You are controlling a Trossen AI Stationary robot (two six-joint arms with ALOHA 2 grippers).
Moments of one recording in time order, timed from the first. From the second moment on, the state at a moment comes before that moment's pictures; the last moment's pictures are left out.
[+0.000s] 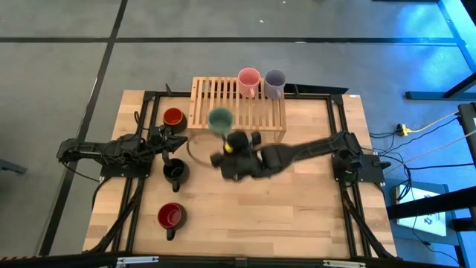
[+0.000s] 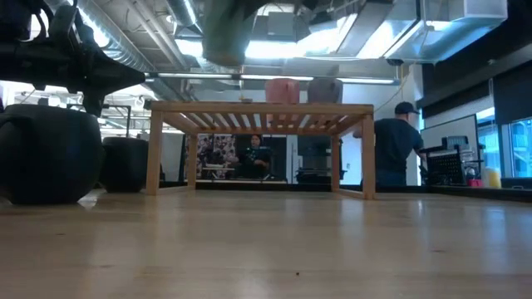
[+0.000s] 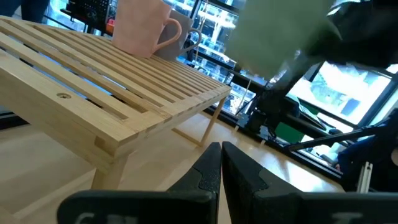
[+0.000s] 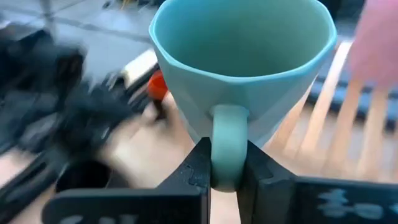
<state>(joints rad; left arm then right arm) -0.03 0.01 0.01 0.06 -0.38 -0.41 0.23 2.05 2.04 -0.79 0.95 0.90</state>
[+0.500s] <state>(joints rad) -0.03 0.01 0.01 0.06 -0.38 -0.41 -0.05 2.08 2.09 -0.72 0.93 0.77</state>
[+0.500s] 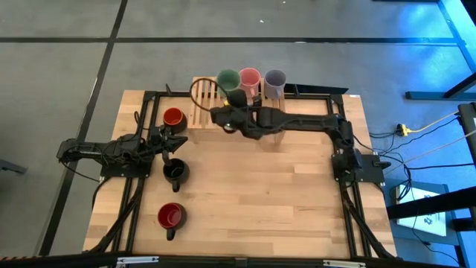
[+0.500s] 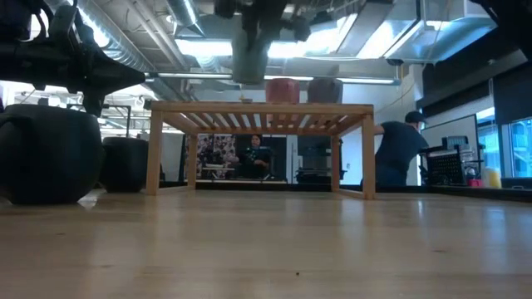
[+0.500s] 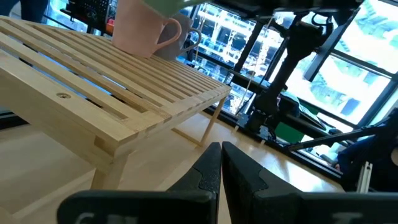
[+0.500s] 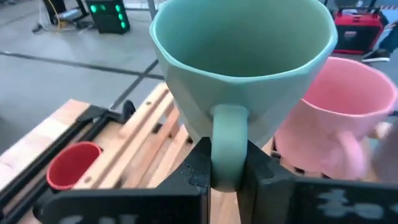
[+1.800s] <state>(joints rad) -0.03 0.01 0.01 0.06 -0.38 -0.41 -0.18 2.21 2.09 -0.59 0.80 0.79</state>
